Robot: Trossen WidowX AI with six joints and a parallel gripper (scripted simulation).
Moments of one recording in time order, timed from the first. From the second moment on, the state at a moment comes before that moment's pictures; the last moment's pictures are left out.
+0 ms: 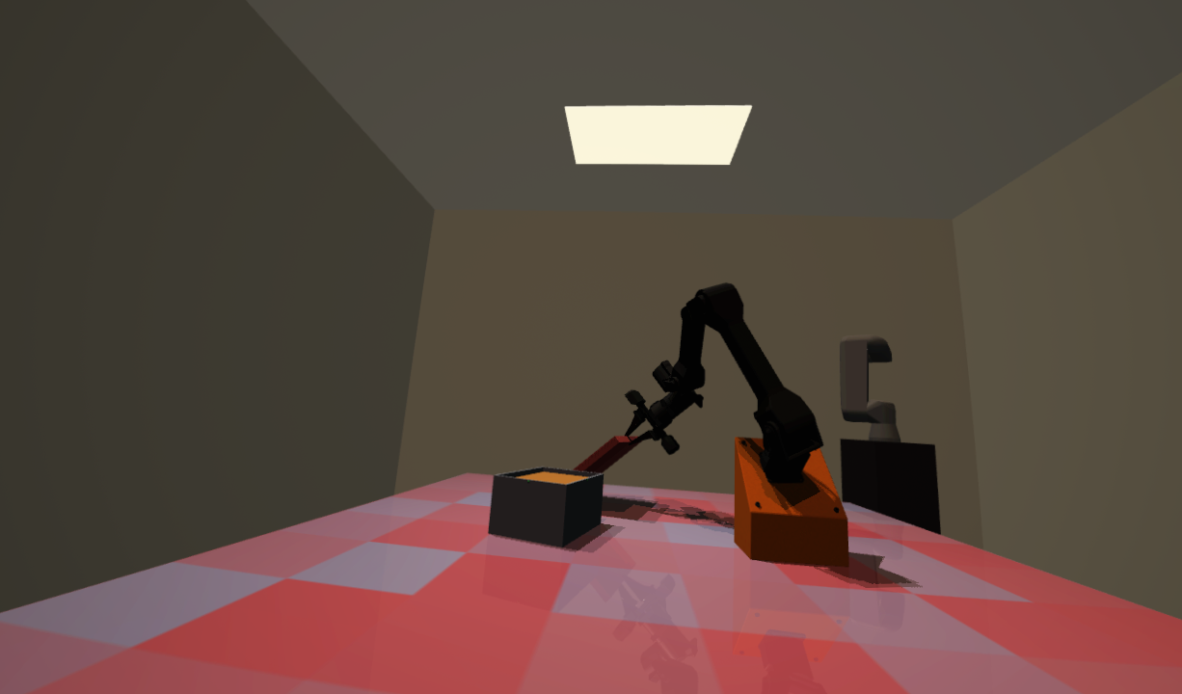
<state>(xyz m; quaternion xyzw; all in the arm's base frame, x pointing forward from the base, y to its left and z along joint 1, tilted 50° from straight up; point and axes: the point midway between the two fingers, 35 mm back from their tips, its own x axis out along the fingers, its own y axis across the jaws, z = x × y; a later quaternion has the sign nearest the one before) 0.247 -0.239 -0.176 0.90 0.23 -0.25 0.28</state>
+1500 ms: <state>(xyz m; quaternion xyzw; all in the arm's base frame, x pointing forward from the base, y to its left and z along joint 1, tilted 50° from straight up) 0.251 -0.211 -0.199 0.90 0.23 -0.25 0.28</state>
